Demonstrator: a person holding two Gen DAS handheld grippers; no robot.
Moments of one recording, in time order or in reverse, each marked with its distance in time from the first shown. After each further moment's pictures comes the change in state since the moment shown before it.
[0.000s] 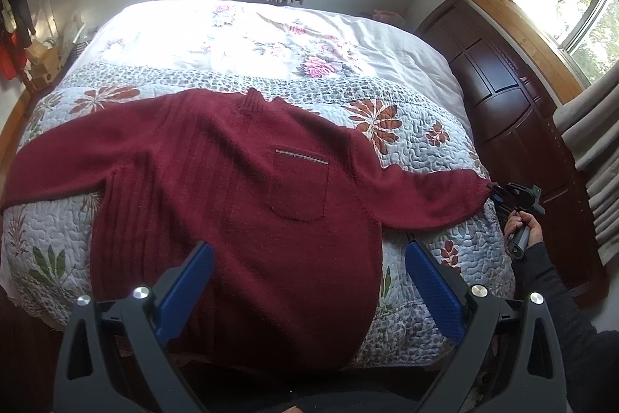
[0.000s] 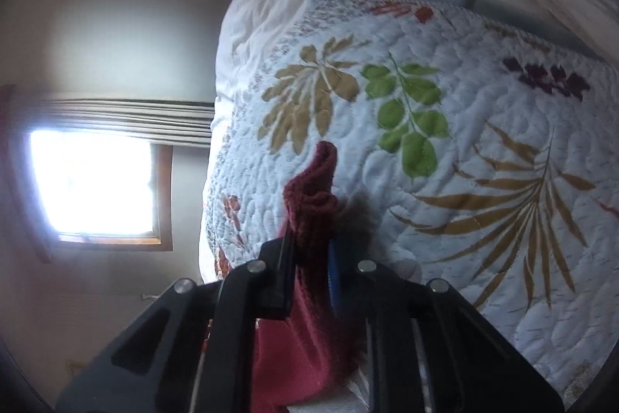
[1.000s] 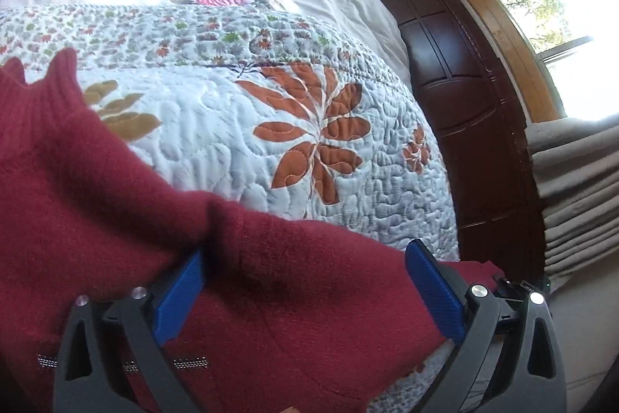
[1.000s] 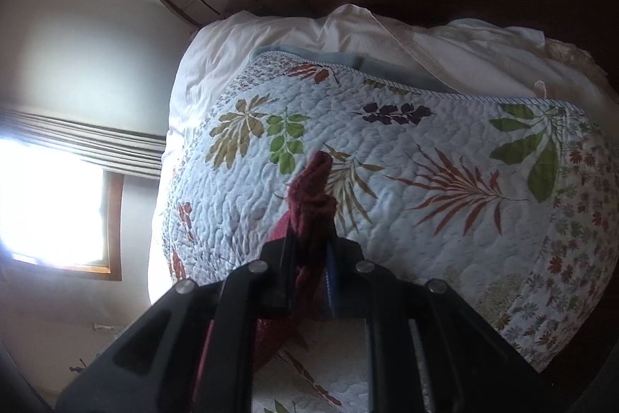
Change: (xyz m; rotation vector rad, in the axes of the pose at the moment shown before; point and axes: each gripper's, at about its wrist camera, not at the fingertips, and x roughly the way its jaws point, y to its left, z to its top) left arm 0.324 -0.040 0.116 -0.009 0.217 -0.445; right arm -0.121 -0.038 -0.044 0.014 -0.136 -0.240
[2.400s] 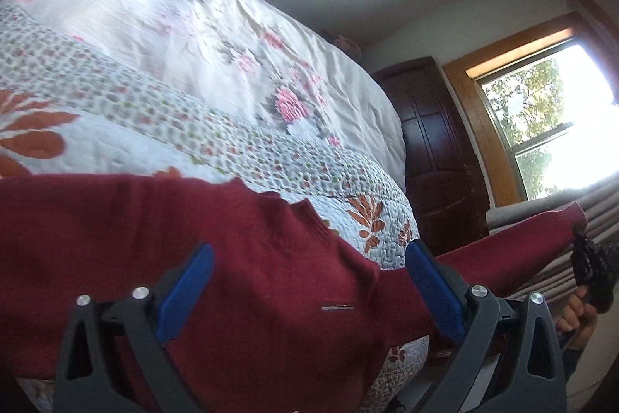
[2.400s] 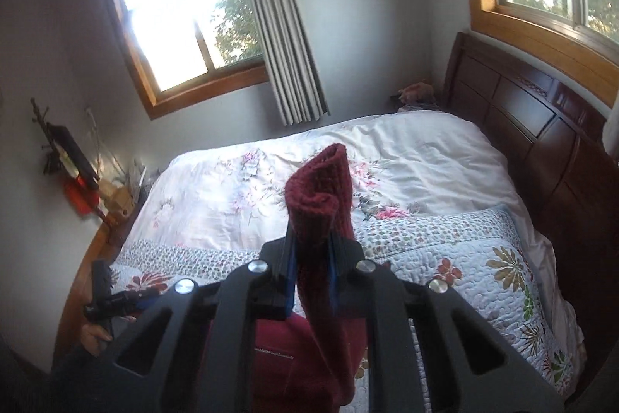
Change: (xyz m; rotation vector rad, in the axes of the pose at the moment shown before) left arm -0.313 0.193 0.014 -0.188 -0.271 -0.067; right arm -0.081 0.477 -0.239 -1.049 -0.169 0.132
